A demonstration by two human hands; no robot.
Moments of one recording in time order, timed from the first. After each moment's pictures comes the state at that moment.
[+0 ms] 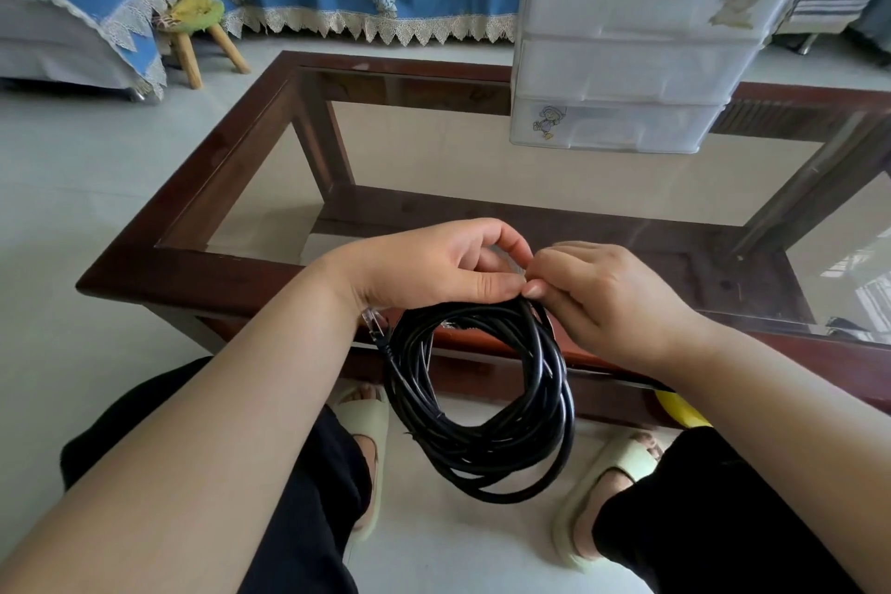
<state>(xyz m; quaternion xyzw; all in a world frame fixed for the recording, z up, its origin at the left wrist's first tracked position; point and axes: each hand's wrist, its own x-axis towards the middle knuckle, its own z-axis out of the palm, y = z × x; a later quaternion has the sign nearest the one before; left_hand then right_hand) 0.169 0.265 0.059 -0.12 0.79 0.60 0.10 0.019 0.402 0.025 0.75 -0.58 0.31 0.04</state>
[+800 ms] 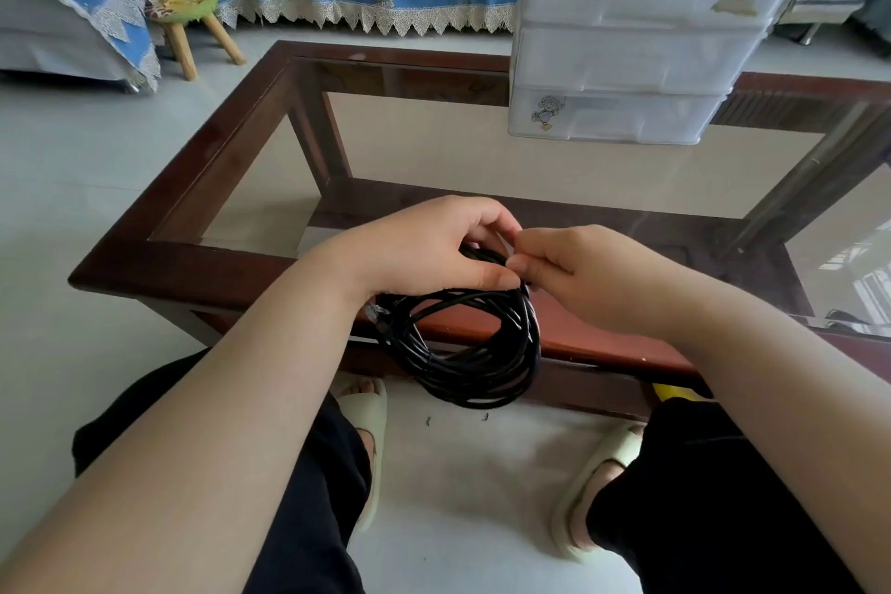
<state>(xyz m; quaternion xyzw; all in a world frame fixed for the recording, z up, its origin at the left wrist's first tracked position) 0.164 0.265 0.065 -0.19 0.88 0.43 0.04 0.021 0.393 0.049 0.64 -0.73 0.16 -0.18</state>
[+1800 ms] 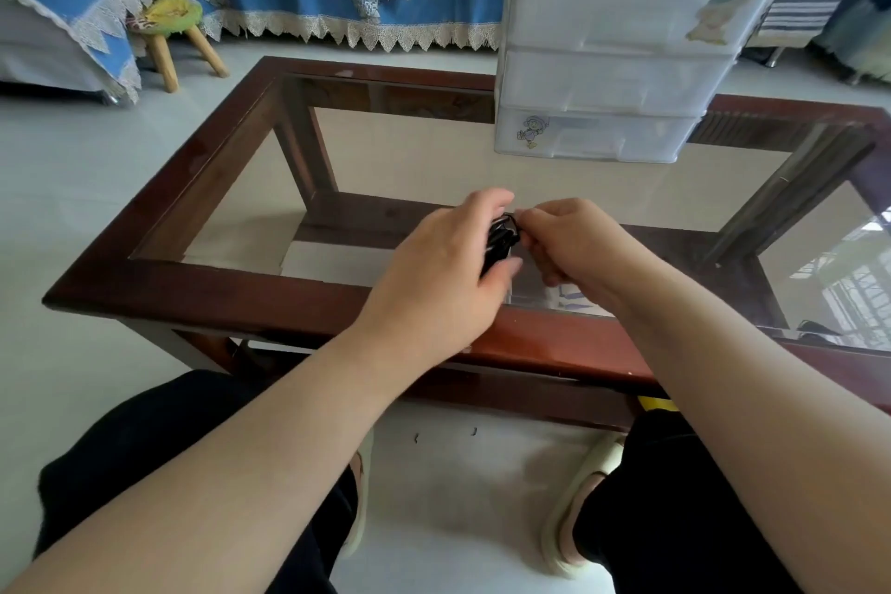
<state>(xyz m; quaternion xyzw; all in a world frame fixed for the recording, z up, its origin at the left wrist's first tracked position) 0.159 0.297 0.039 -0.20 0.91 0.25 -0.27 0.011 0.352 0.043 0.33 -0.77 0.43 -0.33</state>
